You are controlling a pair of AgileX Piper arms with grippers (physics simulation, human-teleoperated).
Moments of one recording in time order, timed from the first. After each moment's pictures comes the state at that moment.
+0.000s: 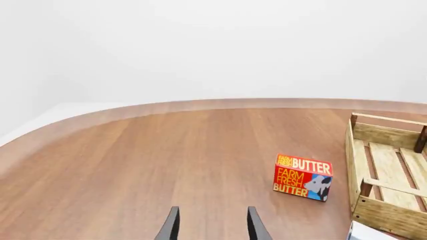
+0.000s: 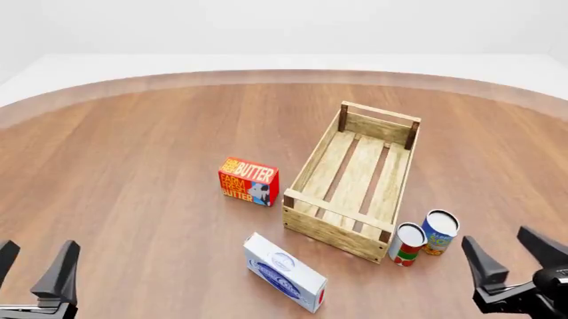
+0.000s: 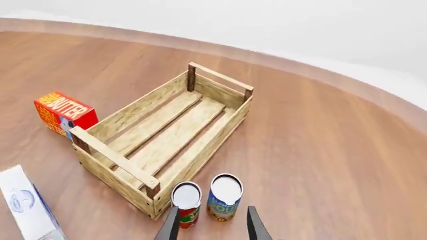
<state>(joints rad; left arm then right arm) 0.00 0.01 0.00 0.00 0.00 0.09 0.30 -0.16 0.14 -0.12</state>
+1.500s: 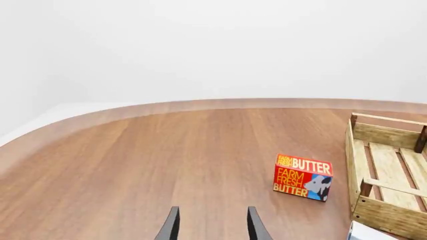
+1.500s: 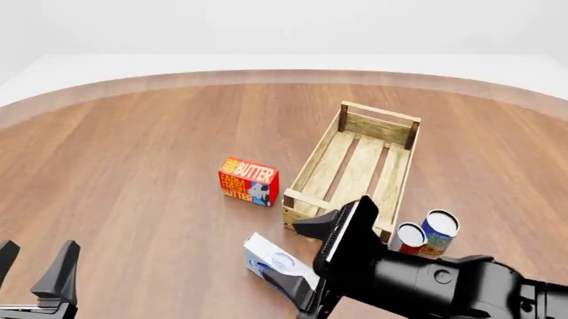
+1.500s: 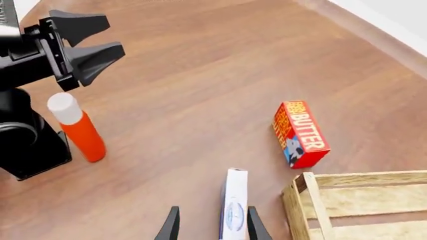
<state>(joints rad) 0.00 0.01 0.00 0.00 0.00 1.00 1.16 -0.59 -0.06 -0.11</state>
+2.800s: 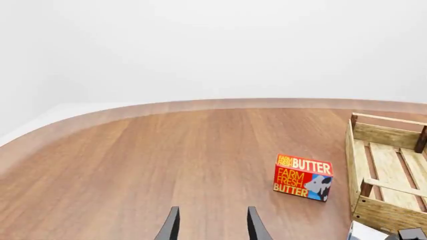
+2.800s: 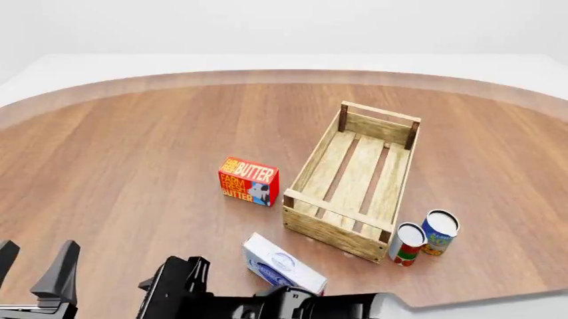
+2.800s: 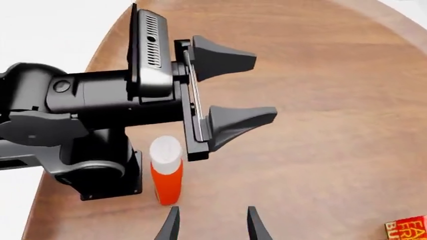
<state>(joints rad) 0.00 0.01 0.00 0.00 0.00 1.32 1.74 -1.03 -0.14 -0.18</state>
